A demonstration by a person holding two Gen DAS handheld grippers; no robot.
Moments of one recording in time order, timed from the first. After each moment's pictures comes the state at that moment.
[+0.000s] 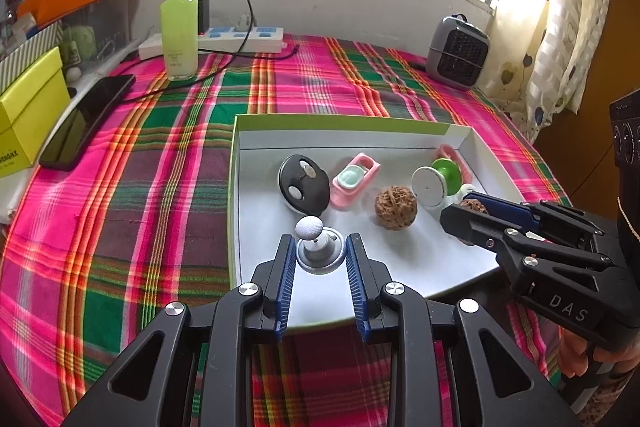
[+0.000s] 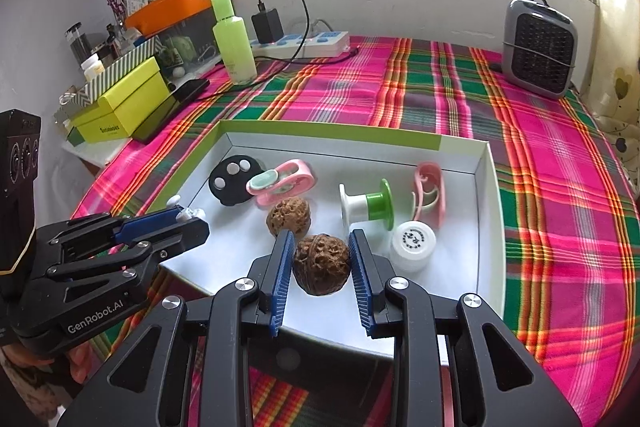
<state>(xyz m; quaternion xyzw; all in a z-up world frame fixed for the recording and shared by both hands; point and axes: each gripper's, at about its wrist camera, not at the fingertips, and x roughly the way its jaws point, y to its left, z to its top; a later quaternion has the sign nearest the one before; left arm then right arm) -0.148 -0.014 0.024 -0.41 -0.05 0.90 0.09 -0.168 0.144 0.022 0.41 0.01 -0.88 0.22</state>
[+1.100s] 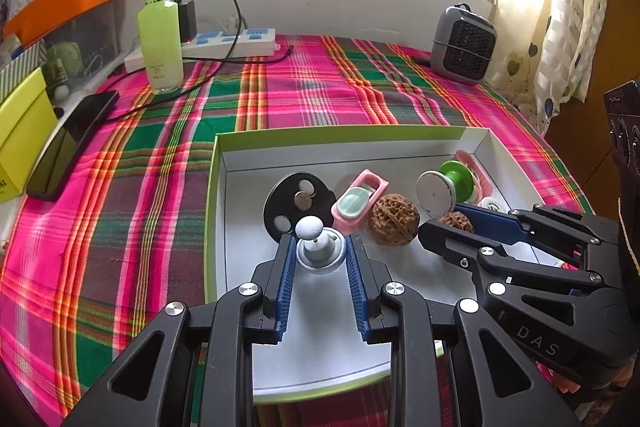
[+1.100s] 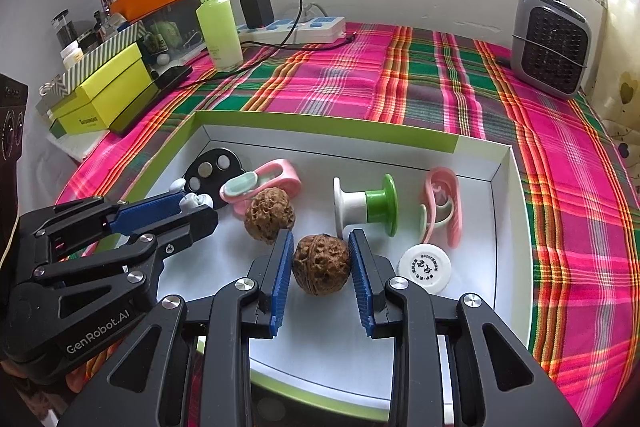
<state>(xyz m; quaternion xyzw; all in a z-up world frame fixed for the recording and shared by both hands) -0.176 -0.002 0.017 -0.41 -0.02 0.91 0.08 -0.193 0.133 0.005 0.43 0.03 -0.88 0.20</state>
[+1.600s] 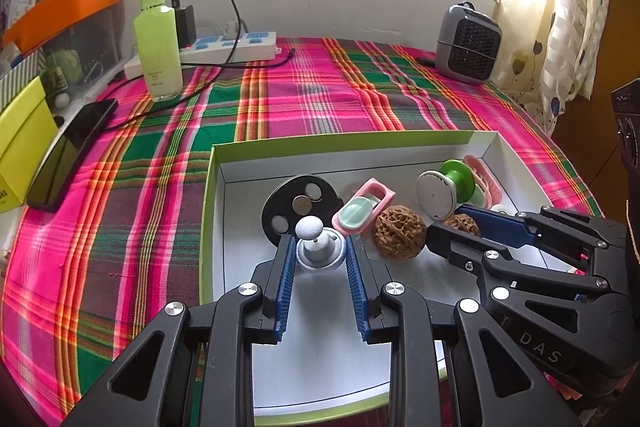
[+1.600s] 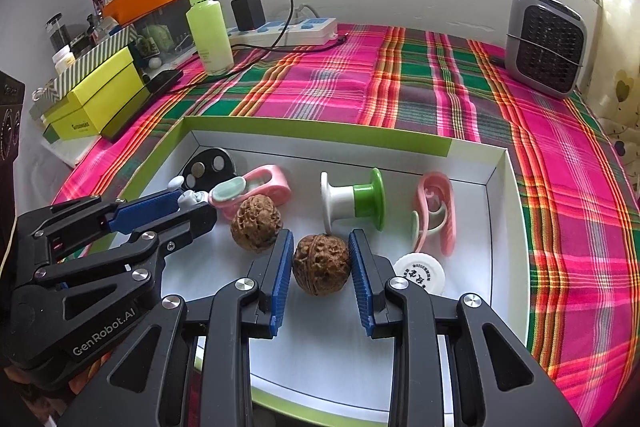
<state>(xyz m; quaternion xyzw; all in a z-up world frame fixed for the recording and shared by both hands) -0.184 0.003 0.015 -0.41 -0.01 0.91 0.07 -0.199 0.135 0.002 0.43 0.02 -0.89 0.19</state>
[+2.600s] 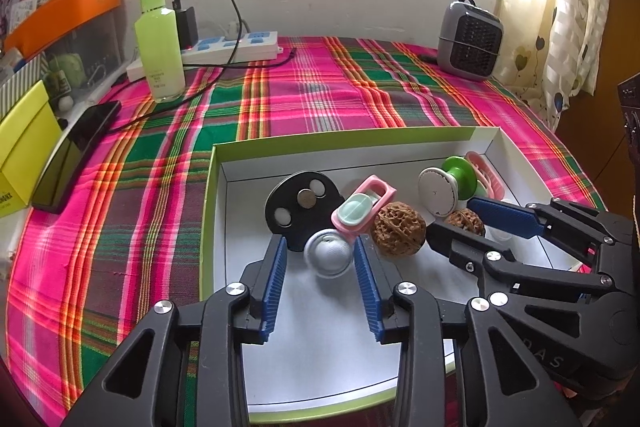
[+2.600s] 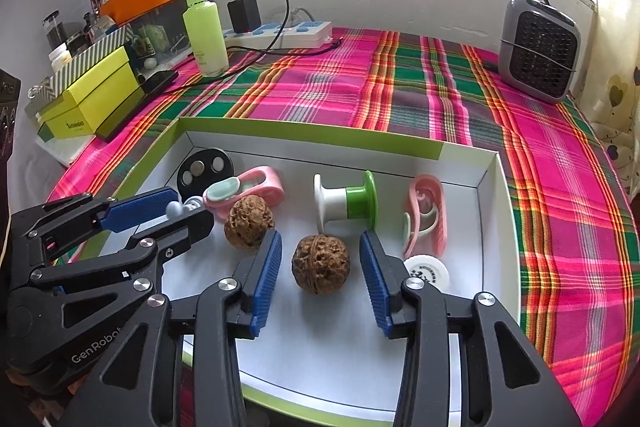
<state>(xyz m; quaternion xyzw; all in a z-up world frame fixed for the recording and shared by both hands) -0.186 0.003 0.014 -0.41 -0.01 0.91 0.07 -0.197 0.135 0.004 0.42 0.03 -0.89 0.18</state>
